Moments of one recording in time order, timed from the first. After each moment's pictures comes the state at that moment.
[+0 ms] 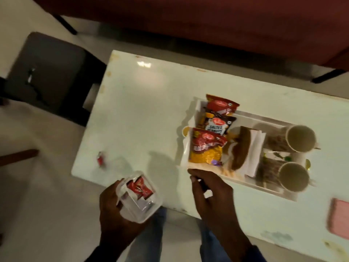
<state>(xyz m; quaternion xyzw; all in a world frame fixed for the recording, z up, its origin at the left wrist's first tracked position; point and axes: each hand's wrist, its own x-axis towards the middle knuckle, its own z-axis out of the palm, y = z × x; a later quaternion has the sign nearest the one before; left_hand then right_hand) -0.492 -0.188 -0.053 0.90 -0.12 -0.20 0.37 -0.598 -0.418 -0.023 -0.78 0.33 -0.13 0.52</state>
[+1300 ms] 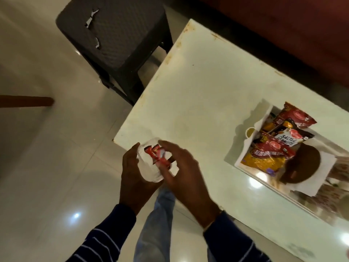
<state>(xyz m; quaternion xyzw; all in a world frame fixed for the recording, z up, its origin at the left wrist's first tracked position) -0.422 -0.096 -0.083 0.88 -0.02 -0.15 0.45 -0.444 -0.247 -0.032 -0.83 0.17 0.06 0.53</state>
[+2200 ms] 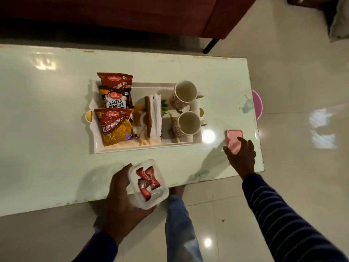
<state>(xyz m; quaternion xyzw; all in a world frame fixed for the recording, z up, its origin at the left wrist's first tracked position) -0.619 -0.307 -0.046 0.78 -0.33 -0.38 0.37 -0.901 -0.597 -0.112 -0.64 0.73 0.07 0.22</state>
